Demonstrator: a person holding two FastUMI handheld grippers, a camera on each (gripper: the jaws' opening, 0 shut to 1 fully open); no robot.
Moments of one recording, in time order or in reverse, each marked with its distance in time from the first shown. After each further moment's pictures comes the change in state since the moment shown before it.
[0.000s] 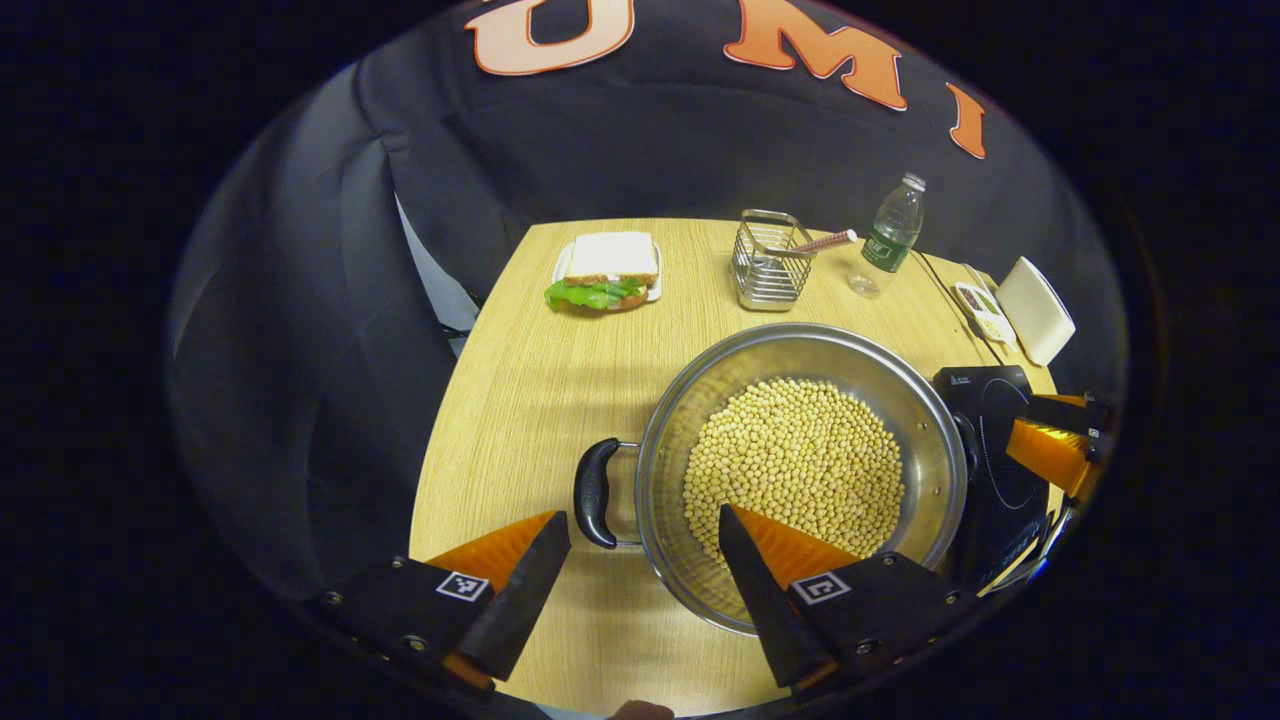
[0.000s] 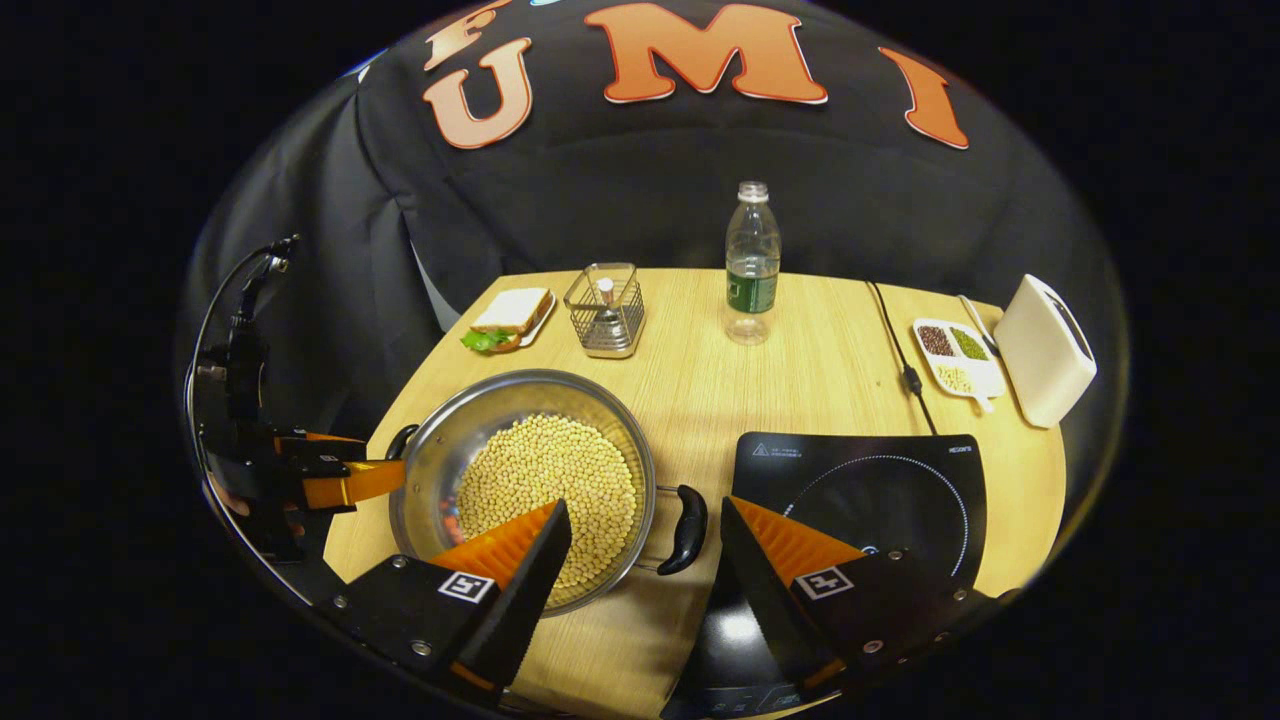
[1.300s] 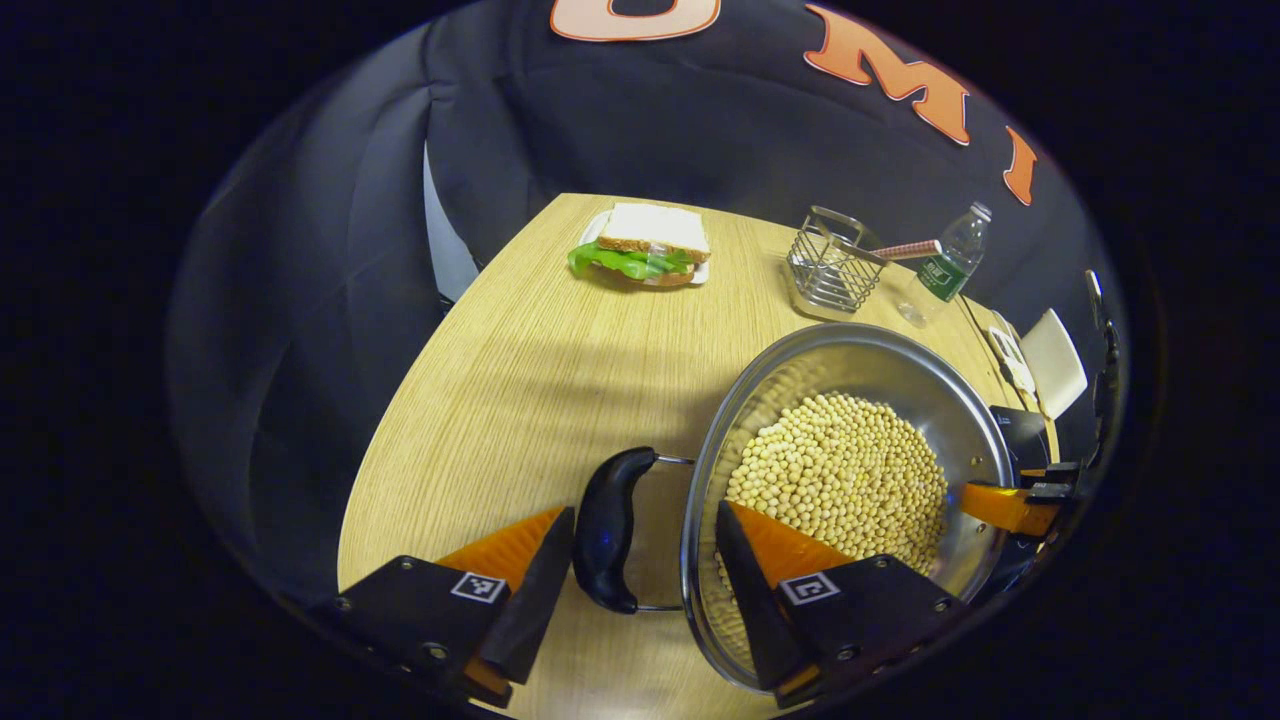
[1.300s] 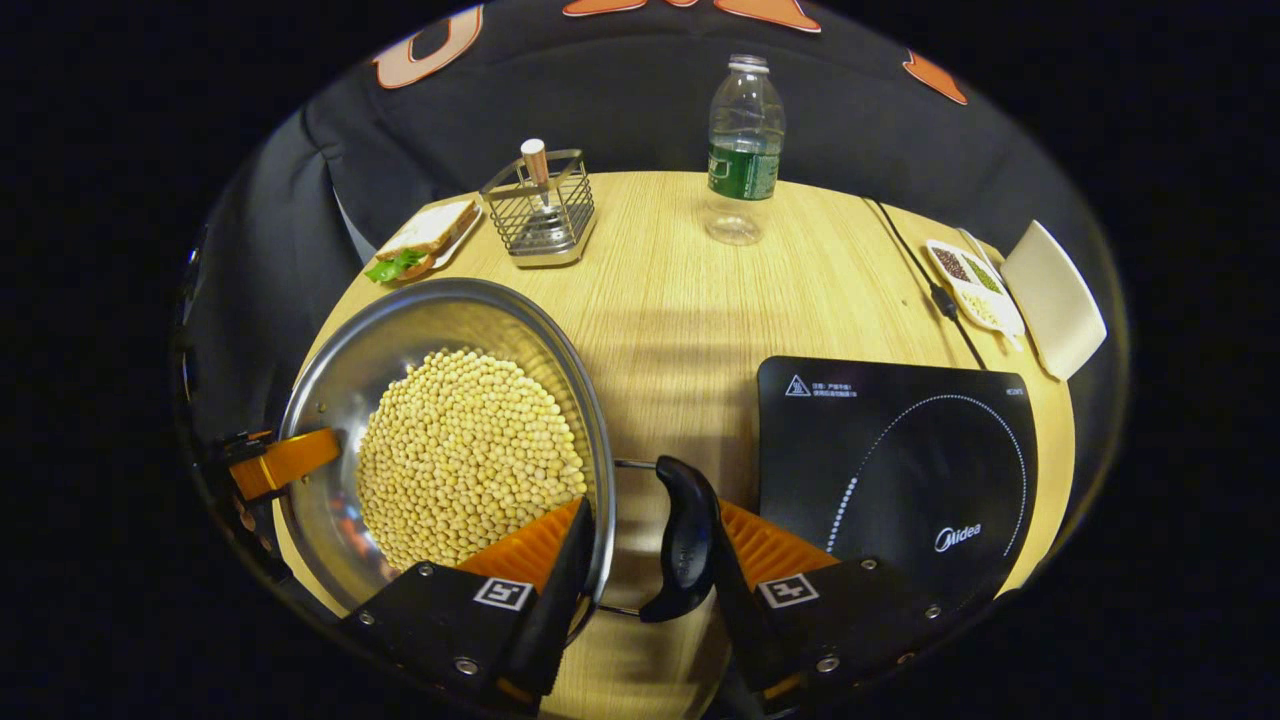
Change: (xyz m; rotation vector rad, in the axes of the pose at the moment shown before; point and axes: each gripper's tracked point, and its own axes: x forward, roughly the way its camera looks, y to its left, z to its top) left arm 0.059 0.004 -0.023 -0.155 -0.044 -0.001; right arm 0.087 -0.016 -0.055 0.064 0.197 -0.129
